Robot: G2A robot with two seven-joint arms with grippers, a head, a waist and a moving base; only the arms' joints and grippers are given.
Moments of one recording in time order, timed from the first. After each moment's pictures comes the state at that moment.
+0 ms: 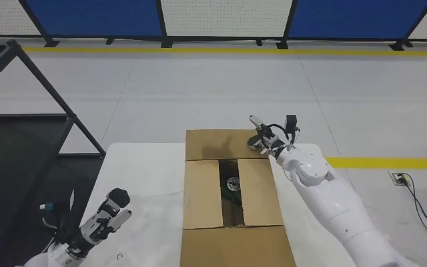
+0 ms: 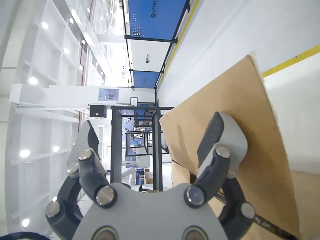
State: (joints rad) left arm 1.48 -0.96 -1.72 -1.78 0.10 -0.77 -0.39; right arm -0.31 -1.28 0.80 -0.74 0.59 -0.15 0.42
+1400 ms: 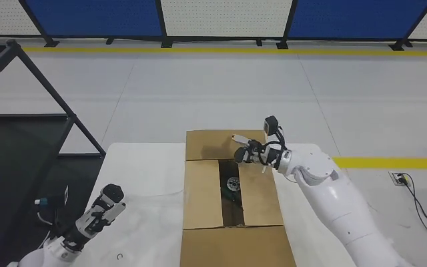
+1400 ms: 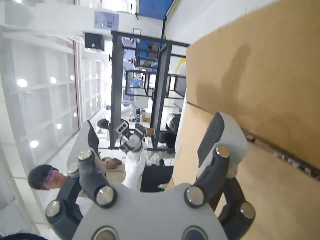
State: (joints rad) left arm 1.43 -0.96 -1.74 -1.70 0.09 -0.76 -0.41; right arm -0.39 -1.26 0.95 -0.92 0.42 -0.19 0.93
